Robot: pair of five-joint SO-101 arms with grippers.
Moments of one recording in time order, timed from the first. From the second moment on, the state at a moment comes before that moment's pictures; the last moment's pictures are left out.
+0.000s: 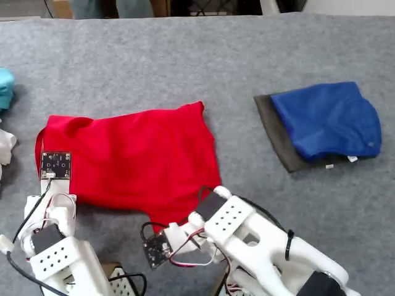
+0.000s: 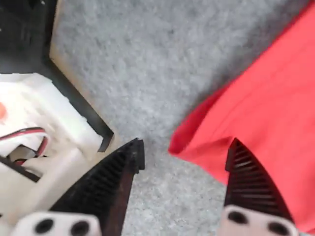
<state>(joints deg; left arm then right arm) -37.5 -82.2 93.8 46.7 -32.9 -45.5 -35.6 67.6 77.0 69.2</state>
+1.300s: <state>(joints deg) -37.5 -82.2 93.8 46.7 -32.9 -46.2 -29.5 69.4 70.2 69.1</state>
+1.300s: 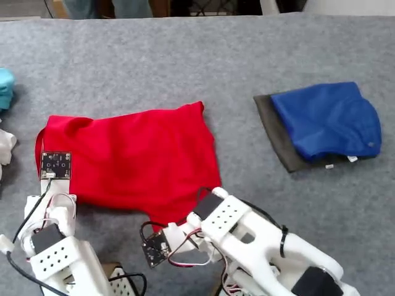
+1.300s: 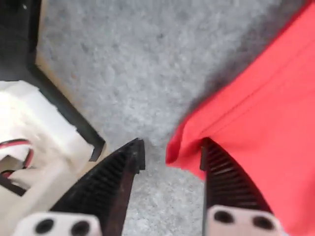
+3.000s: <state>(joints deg) -37.5 -82.1 65.2 82.7 -33.5 -24.6 -20.4 49.2 80.5 61.9</state>
